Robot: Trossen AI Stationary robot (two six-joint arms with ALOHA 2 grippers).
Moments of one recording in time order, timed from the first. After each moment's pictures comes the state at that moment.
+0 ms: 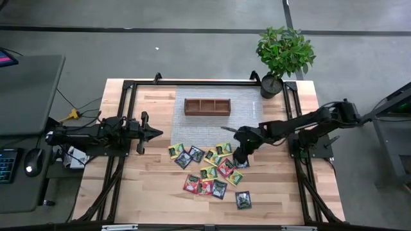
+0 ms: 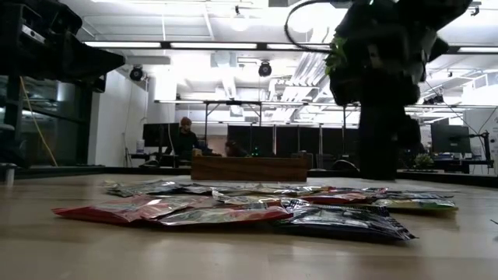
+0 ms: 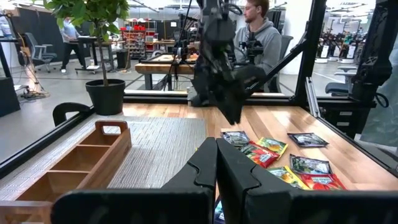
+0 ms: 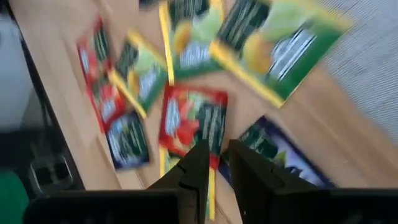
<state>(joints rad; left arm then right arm) -0.01 0.03 0.02 0.04 -0.01 0.00 0.07 1.45 0.69 -0.17 -0.29 0.88</state>
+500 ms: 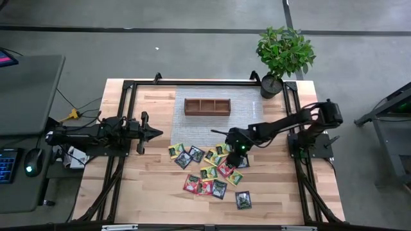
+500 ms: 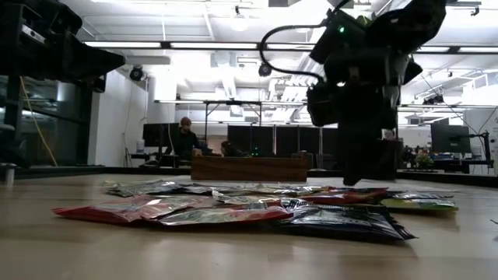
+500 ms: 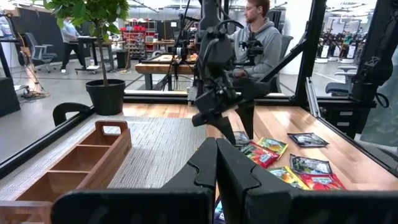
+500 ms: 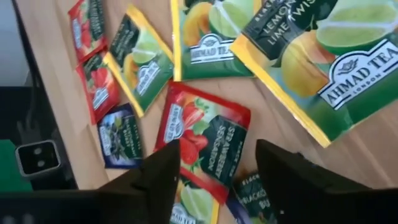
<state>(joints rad) -0.01 0.03 0.02 0.04 -0.01 0.00 0.04 1.67 0.76 -0.06 -0.39 0.79</state>
